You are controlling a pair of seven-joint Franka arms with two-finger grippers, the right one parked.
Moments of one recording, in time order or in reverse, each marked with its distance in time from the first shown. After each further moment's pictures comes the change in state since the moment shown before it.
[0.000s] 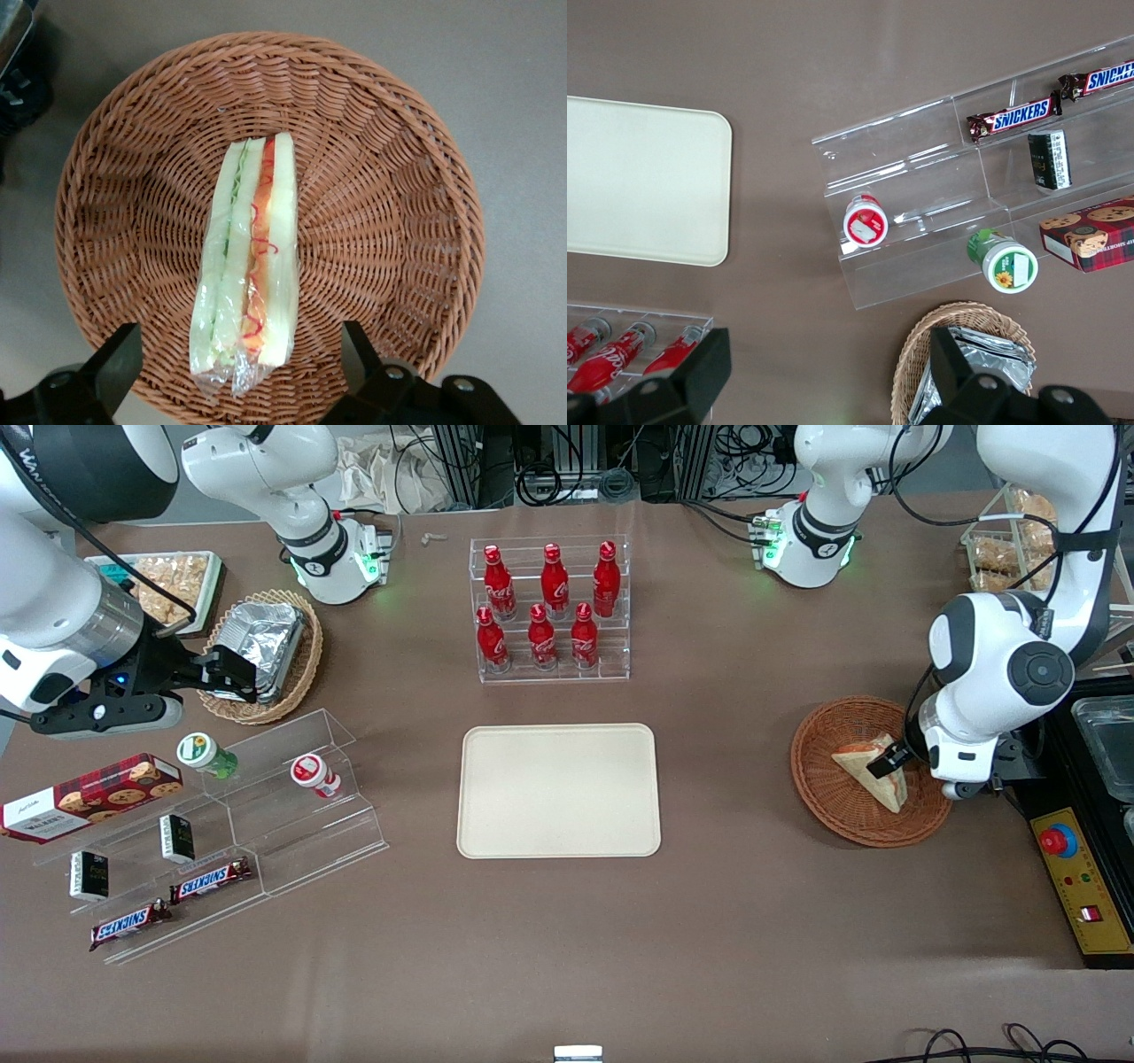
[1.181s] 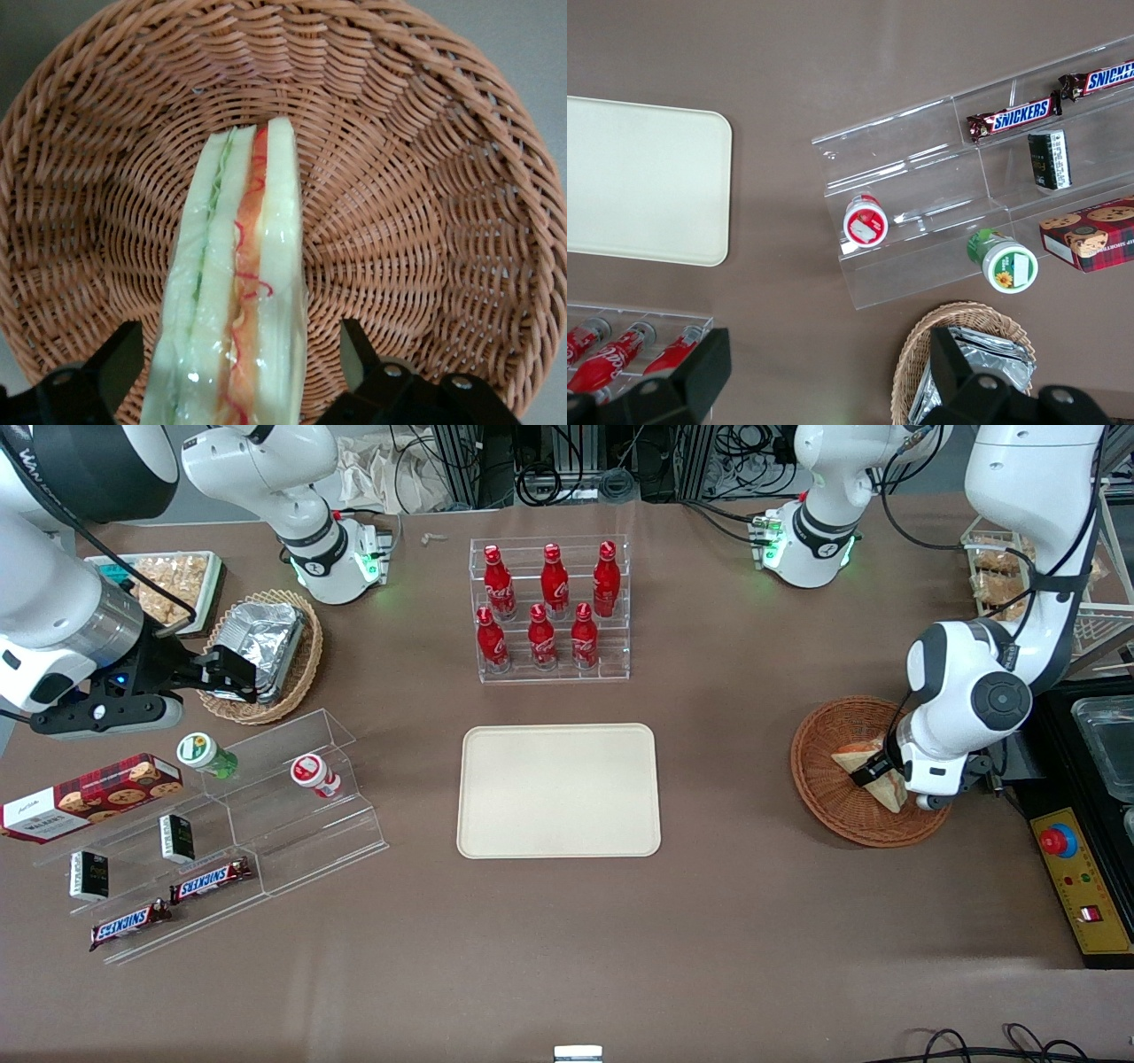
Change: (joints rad) arm 0.000 0.121 0.000 -0.012 0.039 0.100 0.000
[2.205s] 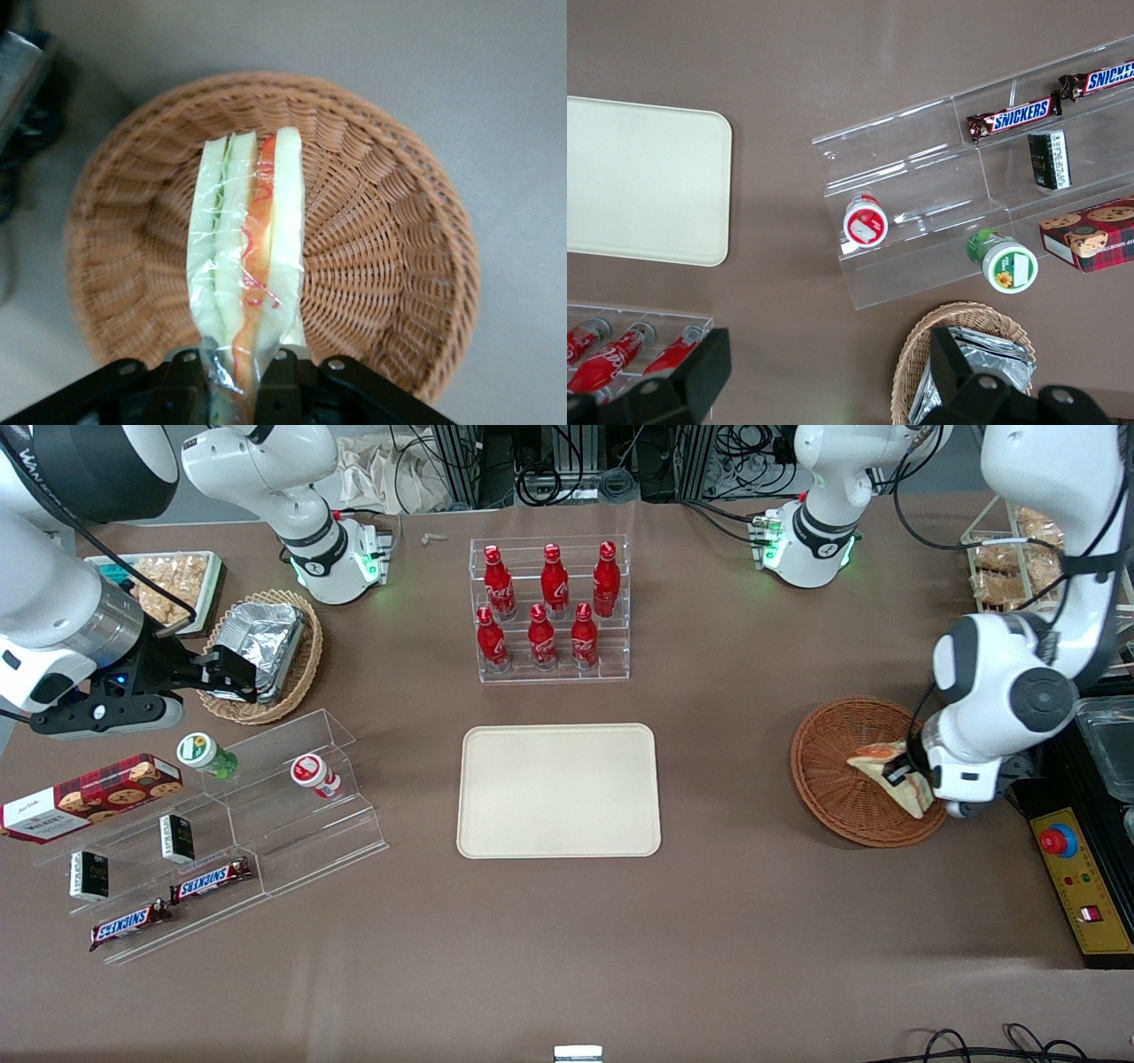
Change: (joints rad) arm 0.000 -0.056 -0.003 0.196 0.002 -0.277 -0.033
